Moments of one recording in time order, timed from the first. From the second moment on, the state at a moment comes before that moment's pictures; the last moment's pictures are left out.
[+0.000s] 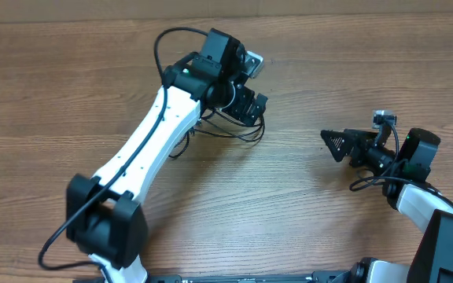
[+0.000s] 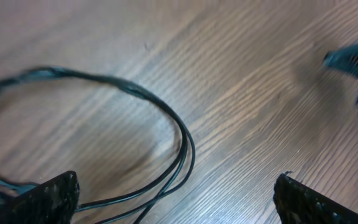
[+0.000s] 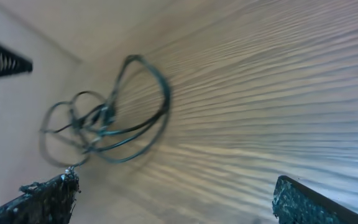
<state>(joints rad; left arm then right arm) -0.47 1.84 1.68 -0.85 0.27 0.05 -0.33 1.50 0.48 0.33 -0.98 0.15</state>
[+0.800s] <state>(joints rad) -0.47 1.76 1.71 -1.03 0.15 0.50 -0.33 1.50 0.48 0.27 -1.15 0.15</state>
